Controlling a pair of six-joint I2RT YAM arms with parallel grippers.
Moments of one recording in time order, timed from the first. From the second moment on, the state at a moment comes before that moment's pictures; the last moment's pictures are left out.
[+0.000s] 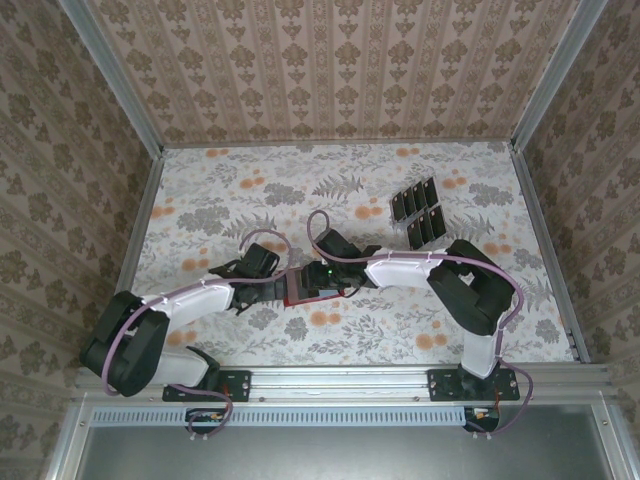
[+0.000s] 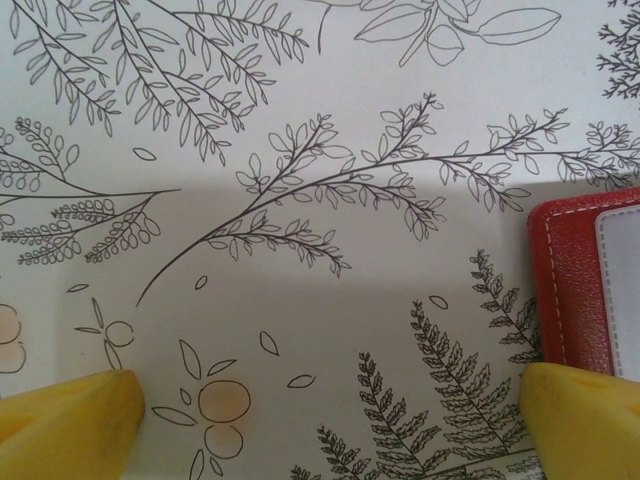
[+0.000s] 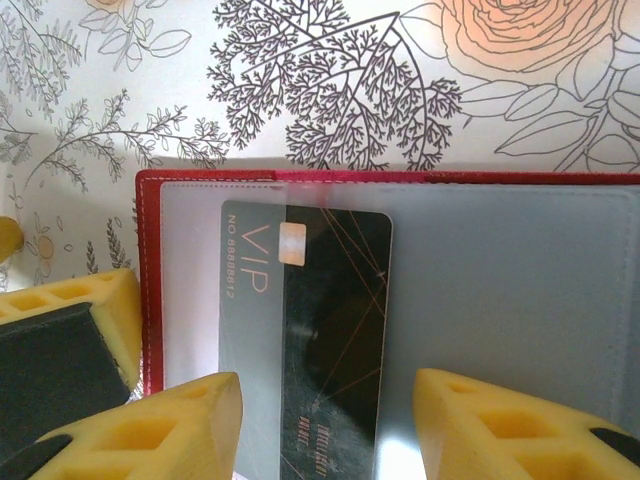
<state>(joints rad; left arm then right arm) -0.61 1.33 0.55 -0.37 -0.21 -0.57 0.83 1.86 1.07 -0.17 -0.13 0.76</state>
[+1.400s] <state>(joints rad) -0.59 1.33 0.55 -0.37 -0.19 -0.59 0.90 1.94 1.16 -0.17 -0.15 0.76</state>
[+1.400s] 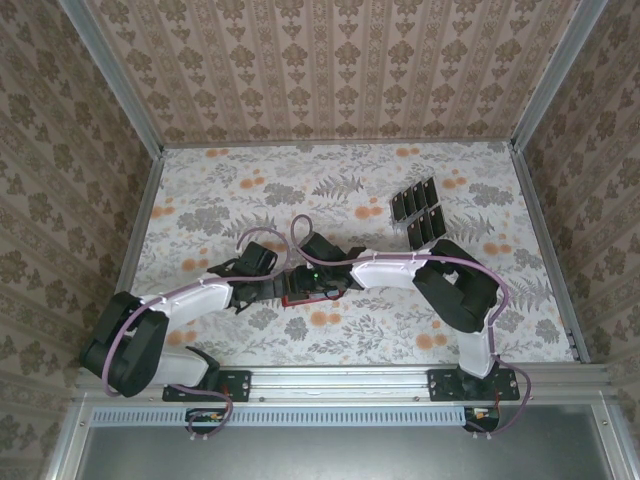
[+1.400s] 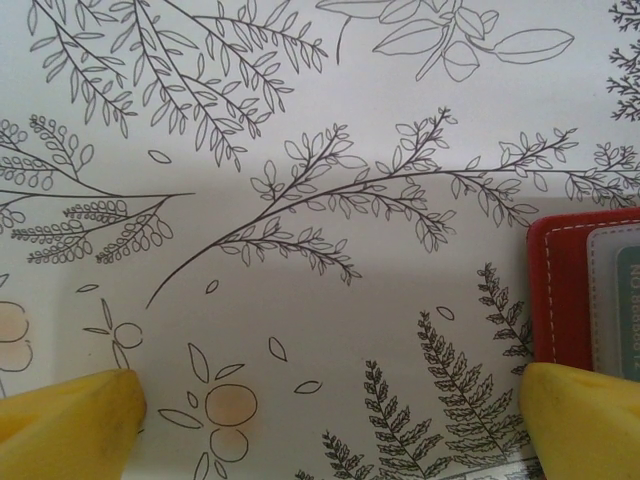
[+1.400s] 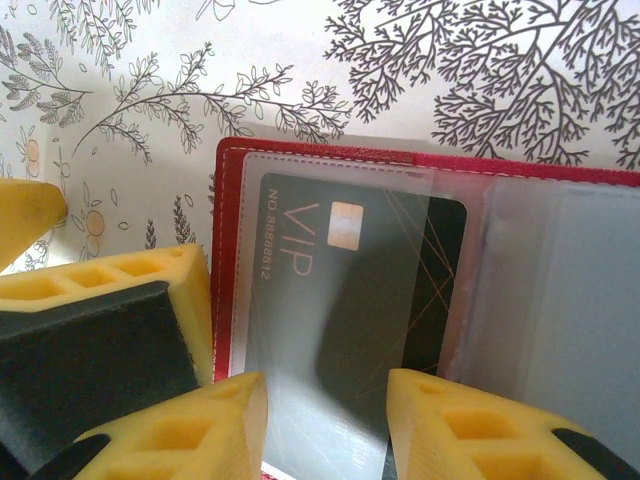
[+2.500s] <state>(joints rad) -0.54 1.33 0.55 -0.39 -0.19 -0.59 0.87 1.92 1.16 -0.20 -0.14 0.76</state>
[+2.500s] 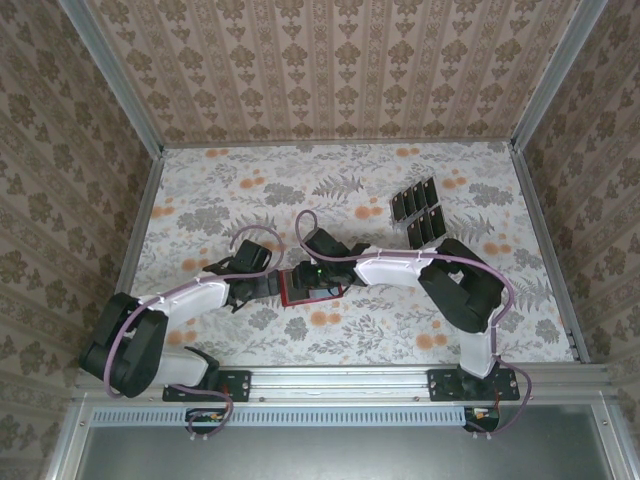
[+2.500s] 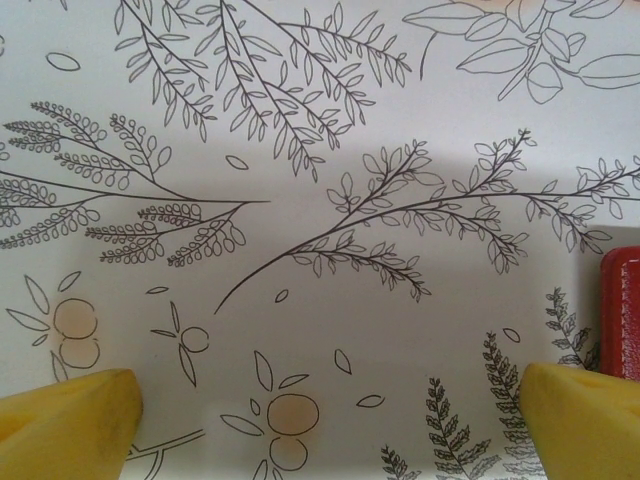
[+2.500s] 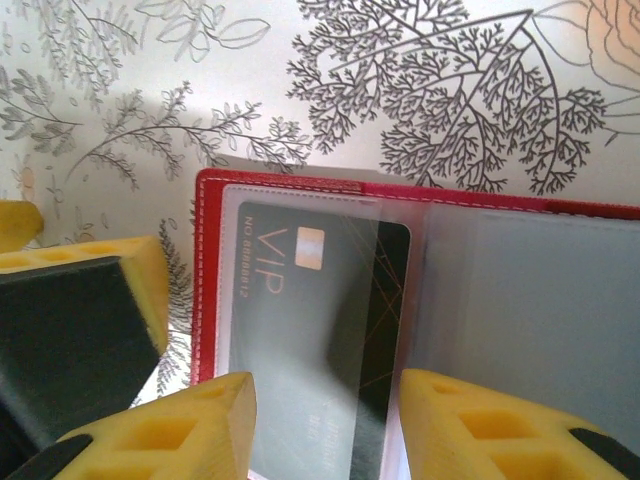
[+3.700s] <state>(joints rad) -0.54 1.34 0.54 -0.37 -0.21 -0.59 0.90 1.99 1.23 -0.19 -0.18 0.78</state>
